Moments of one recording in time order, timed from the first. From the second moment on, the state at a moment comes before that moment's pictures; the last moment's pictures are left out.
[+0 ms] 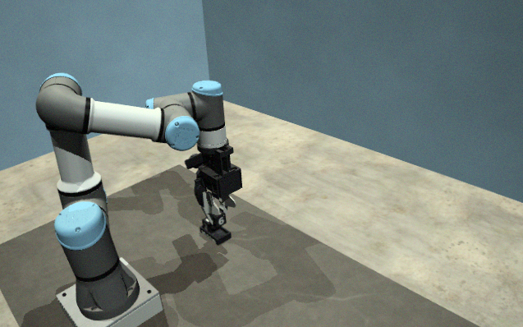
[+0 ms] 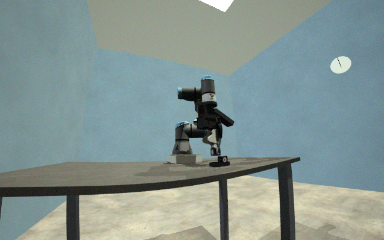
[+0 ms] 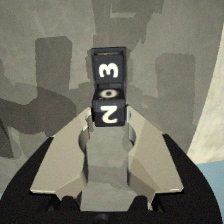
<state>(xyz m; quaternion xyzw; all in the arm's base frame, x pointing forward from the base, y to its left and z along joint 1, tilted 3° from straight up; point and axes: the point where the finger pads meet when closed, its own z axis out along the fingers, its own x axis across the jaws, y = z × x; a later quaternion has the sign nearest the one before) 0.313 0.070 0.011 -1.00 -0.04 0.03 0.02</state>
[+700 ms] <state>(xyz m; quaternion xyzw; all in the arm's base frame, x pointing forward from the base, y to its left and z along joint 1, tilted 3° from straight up) 0.313 0.070 0.005 -1.00 -0.04 0.03 0.02</state>
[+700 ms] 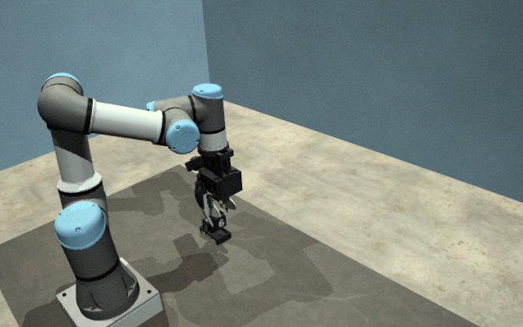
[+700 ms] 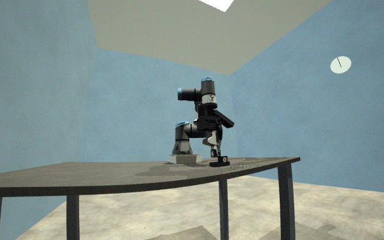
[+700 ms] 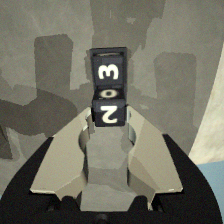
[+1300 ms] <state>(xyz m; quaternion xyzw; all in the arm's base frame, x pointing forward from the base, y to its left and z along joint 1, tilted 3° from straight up) 0.312 0.070 -0.009 -1.00 -0.04 0.03 0.02</state>
